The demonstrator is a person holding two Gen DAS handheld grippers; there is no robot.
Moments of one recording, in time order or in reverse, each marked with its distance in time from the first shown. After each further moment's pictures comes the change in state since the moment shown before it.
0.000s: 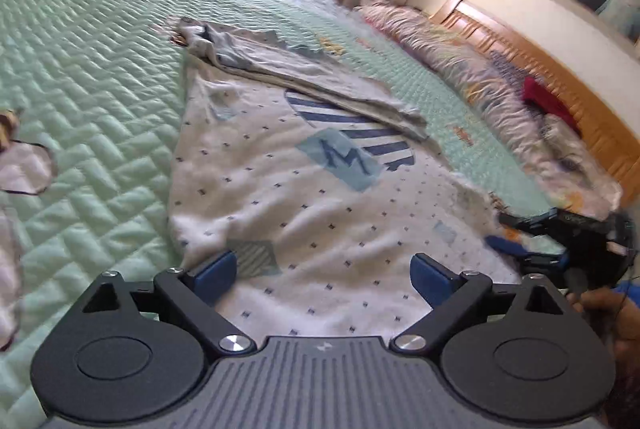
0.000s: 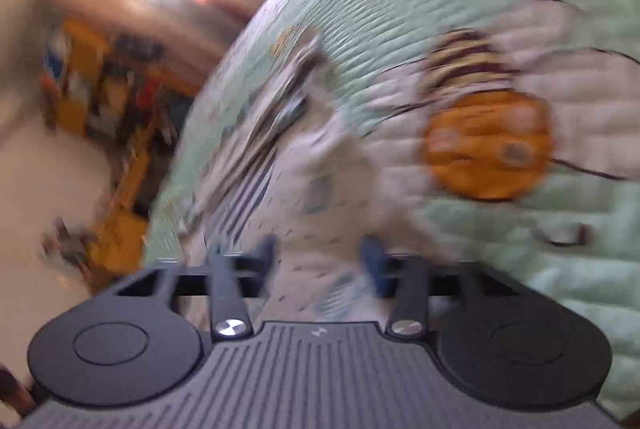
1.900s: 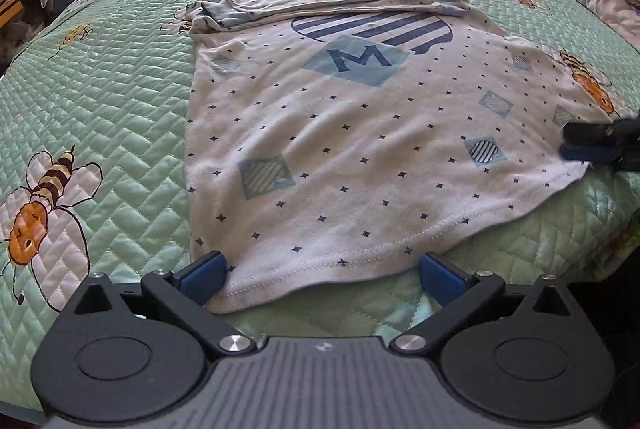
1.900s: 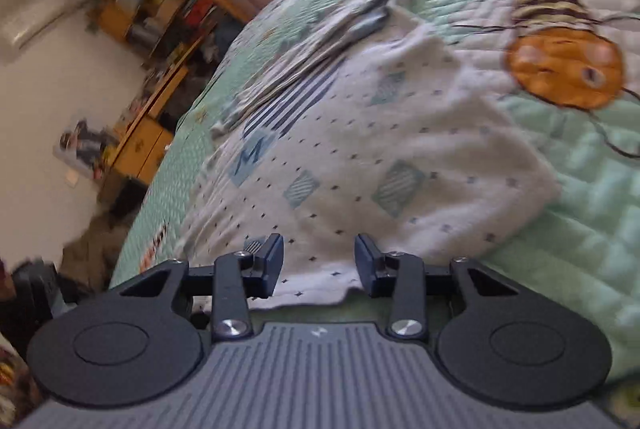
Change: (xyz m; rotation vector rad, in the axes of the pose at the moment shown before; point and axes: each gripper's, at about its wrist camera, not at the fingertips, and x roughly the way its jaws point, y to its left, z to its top) left arm 0.017 -0.065 -0.027 0.318 0.248 0.384; right arm -0.001 0.039 -0.049 -0.256 0.188 0.023
